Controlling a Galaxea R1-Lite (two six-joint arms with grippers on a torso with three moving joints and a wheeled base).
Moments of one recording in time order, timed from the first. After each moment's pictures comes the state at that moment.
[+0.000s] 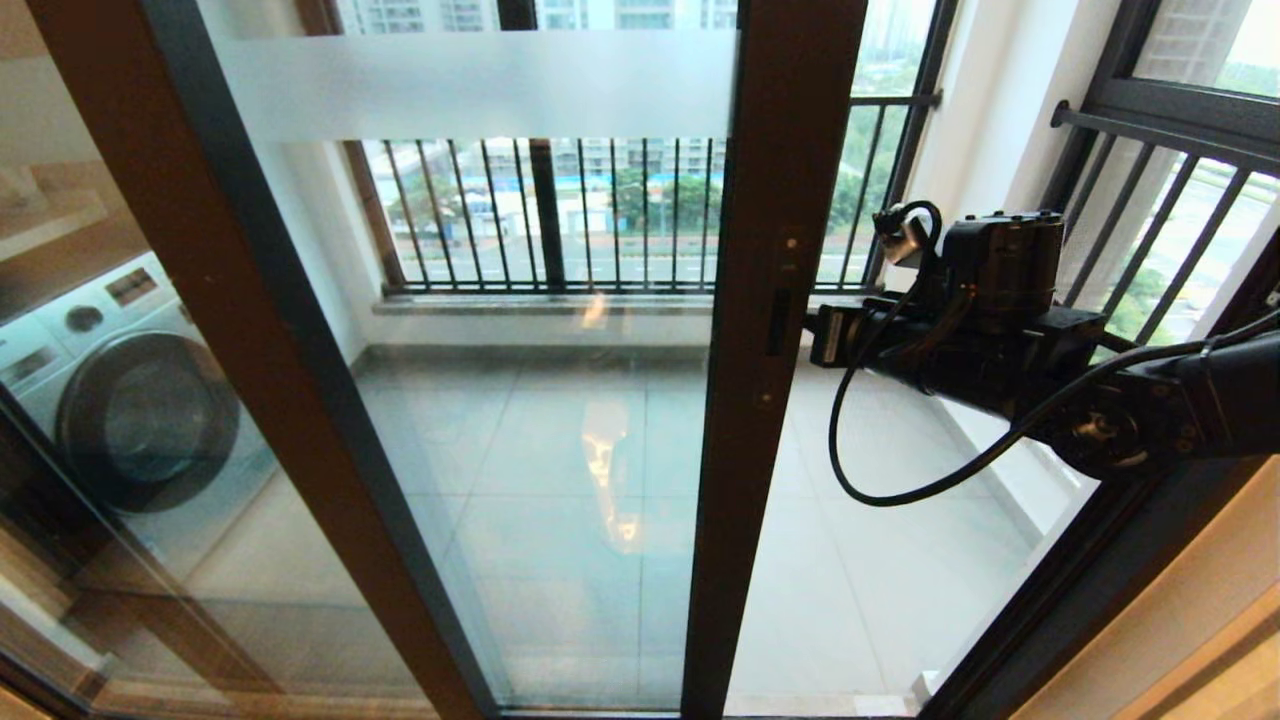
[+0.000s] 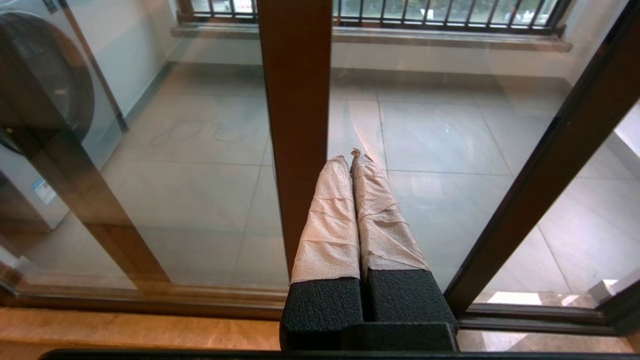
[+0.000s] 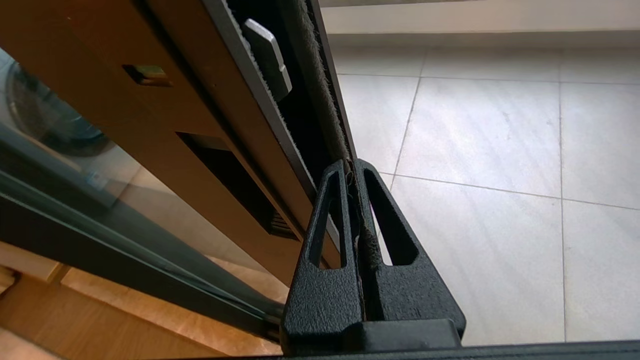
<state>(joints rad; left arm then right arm) -0.01 0.00 0.00 0.00 0.00 -0.01 0.39 1.87 -1.17 -0.56 0.03 0.18</state>
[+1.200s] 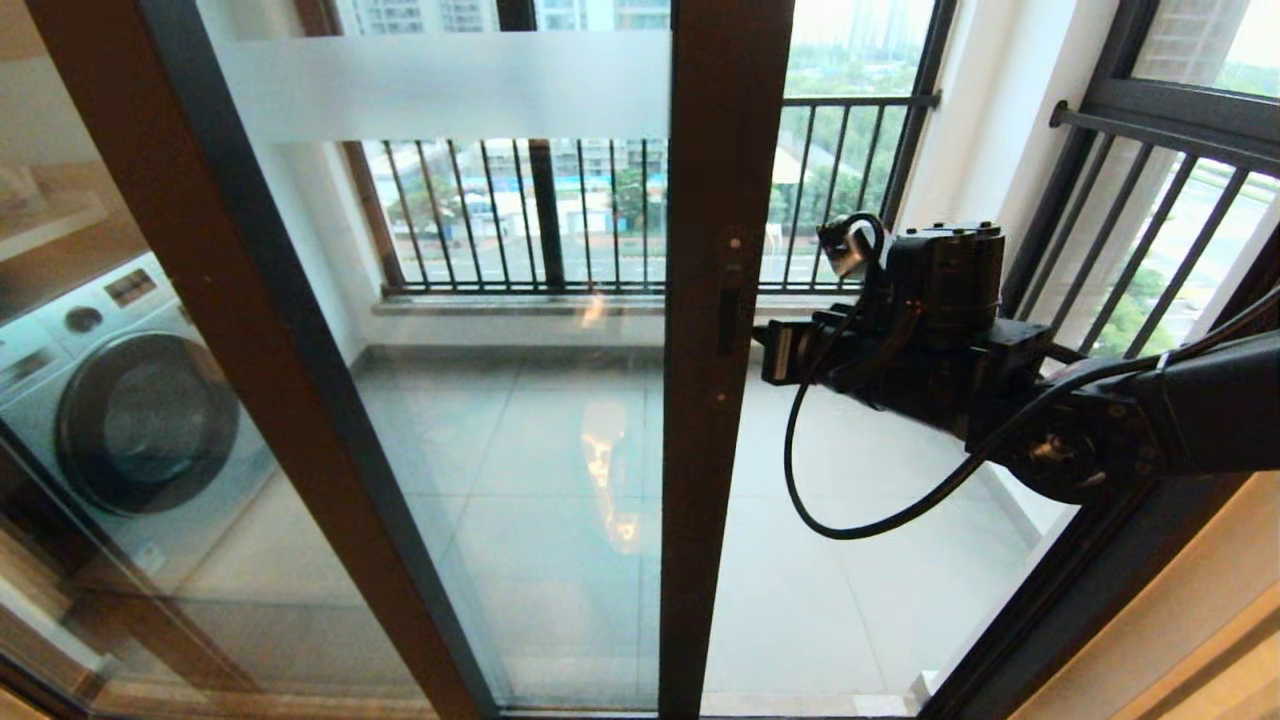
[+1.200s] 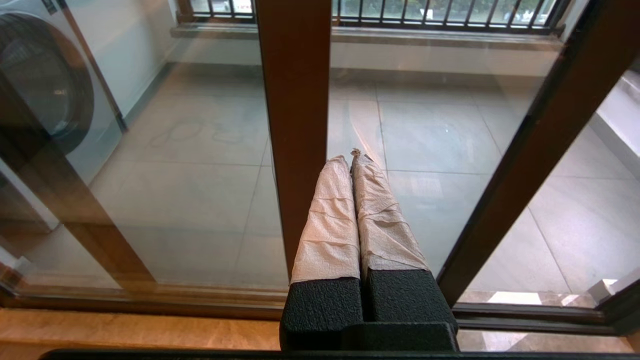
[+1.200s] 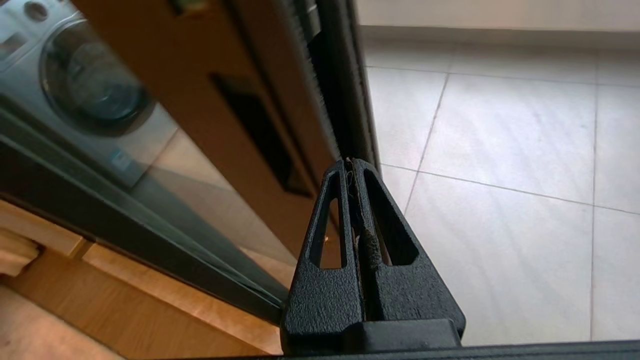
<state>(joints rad) -0.01 0.00 0.00 0.00 0.00 -0.01 0.51 1.90 -1.19 -0.56 -0.01 0.18</state>
